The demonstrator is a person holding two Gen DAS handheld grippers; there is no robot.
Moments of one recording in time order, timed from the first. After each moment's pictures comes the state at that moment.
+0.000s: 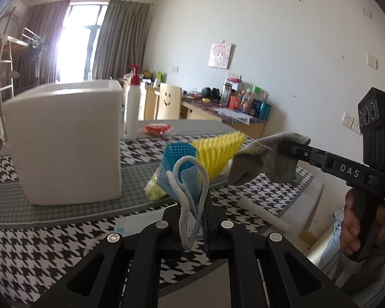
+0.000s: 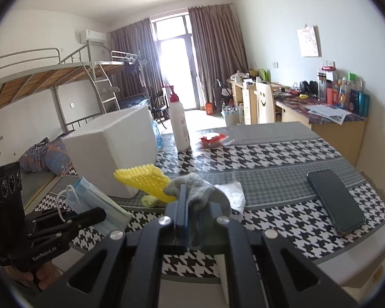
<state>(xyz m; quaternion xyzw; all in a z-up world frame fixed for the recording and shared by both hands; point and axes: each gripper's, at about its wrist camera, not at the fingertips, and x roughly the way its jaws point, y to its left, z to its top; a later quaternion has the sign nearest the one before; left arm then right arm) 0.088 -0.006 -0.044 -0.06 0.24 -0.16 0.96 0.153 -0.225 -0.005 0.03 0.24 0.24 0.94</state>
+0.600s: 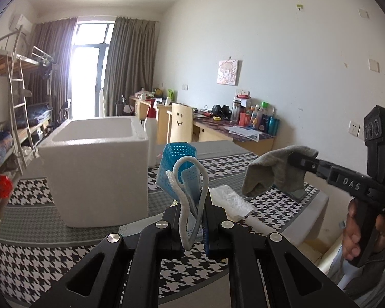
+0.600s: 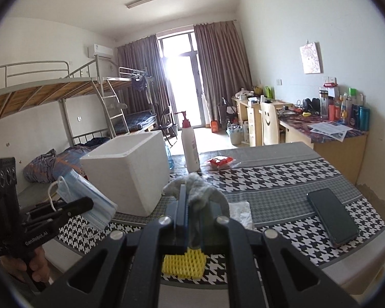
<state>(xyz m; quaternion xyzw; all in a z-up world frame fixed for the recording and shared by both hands) 0.064 0.013 0.000 -0.04 0.20 -0.12 0.97 0.137 -0.224 0.021 0.04 0.20 0.26 0.95</state>
